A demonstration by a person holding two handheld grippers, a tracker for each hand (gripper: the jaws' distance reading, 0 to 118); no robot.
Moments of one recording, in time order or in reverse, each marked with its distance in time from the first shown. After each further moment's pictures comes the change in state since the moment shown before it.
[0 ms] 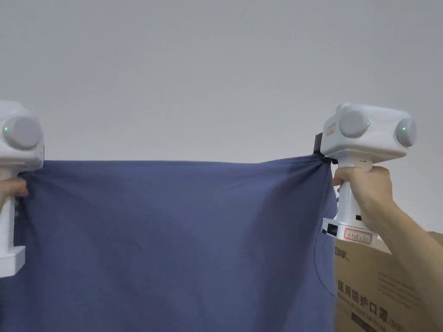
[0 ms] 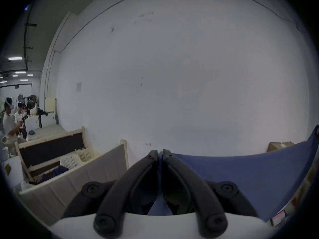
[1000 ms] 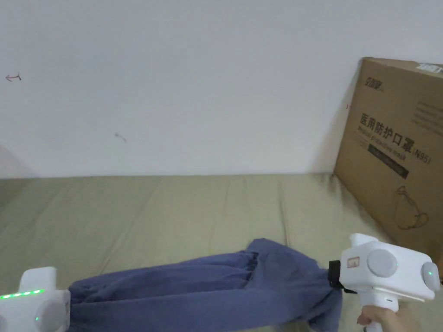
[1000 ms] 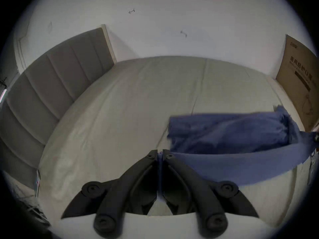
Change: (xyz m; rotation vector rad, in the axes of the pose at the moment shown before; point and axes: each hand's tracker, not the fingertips) left arm -0.015 -0.552 -0.040 -0.760 -0.016 -0.168; right arm 0.137 -0.526 -0.029 -0.890 -0.027 -0.056
